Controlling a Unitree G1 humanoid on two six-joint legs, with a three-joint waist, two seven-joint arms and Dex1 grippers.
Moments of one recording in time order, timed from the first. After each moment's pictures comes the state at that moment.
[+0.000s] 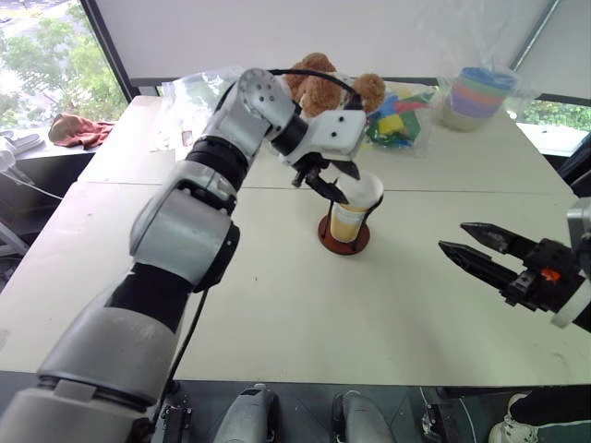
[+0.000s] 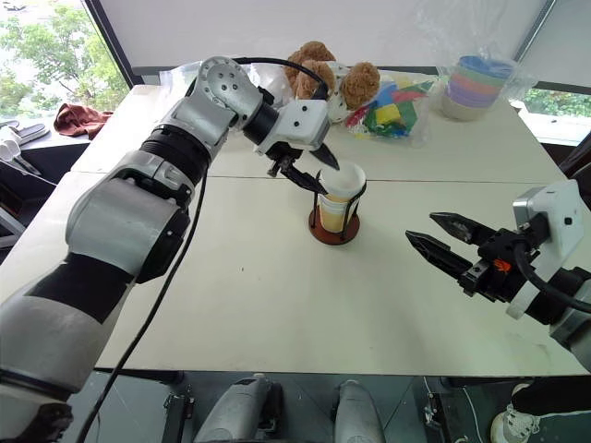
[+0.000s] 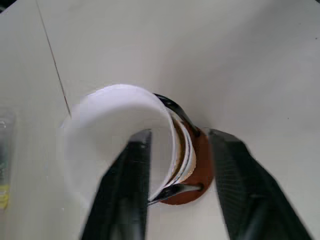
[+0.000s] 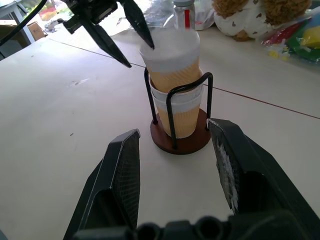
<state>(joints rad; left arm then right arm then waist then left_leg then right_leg) -1.66 0.18 -0.31 1.33 0.12 -0.38 -1.51 0.20 -0.97 -0.83 -0.82 1.24 0.88 0.37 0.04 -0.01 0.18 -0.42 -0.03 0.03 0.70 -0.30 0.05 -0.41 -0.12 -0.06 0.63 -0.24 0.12</state>
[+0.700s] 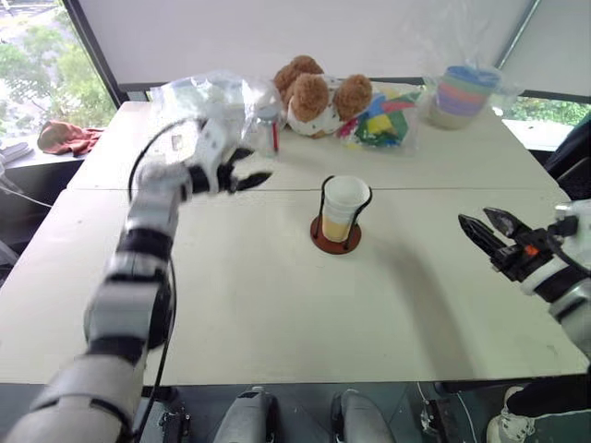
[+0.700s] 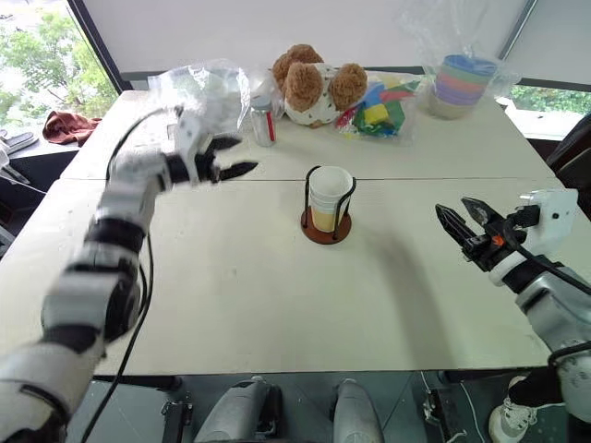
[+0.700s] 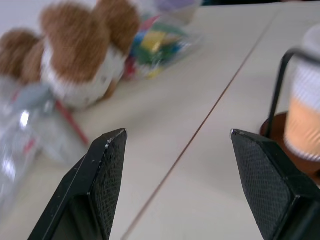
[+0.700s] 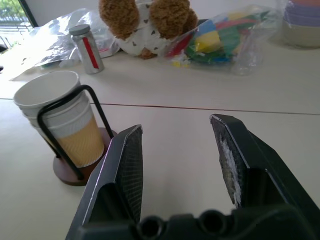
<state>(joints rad) -0.87 0.39 0.11 0.66 -0.06 0.05 -0.89 0.02 -0.70 -0.50 -0.47 0.74 0.58 0.31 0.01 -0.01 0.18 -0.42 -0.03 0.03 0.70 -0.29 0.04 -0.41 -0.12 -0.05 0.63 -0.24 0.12</state>
